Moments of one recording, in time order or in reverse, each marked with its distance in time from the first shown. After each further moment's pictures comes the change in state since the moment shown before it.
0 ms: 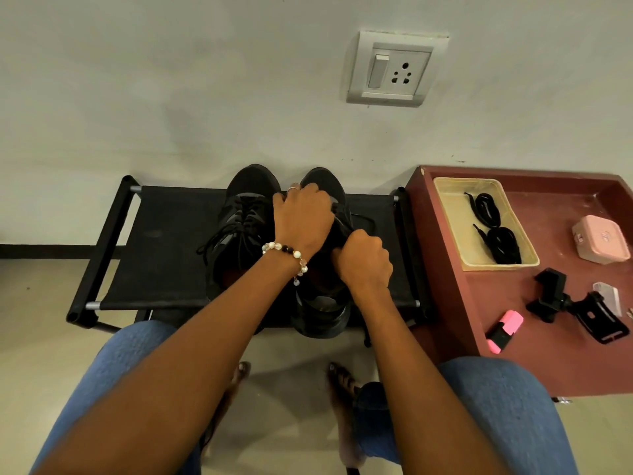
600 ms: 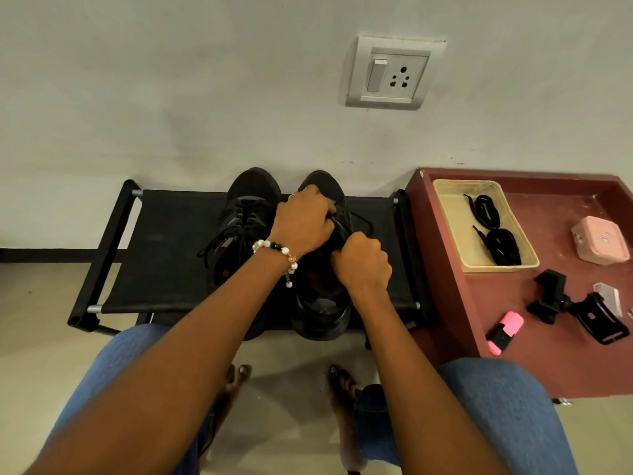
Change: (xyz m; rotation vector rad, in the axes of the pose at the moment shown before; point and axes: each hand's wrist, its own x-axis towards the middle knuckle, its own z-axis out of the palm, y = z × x) left_hand 0.009 -0.014 -0.002 -0.148 -0.217 0.081; right_hand 0.000 -0.002 -0.001 -0.017 -0.003 0.012
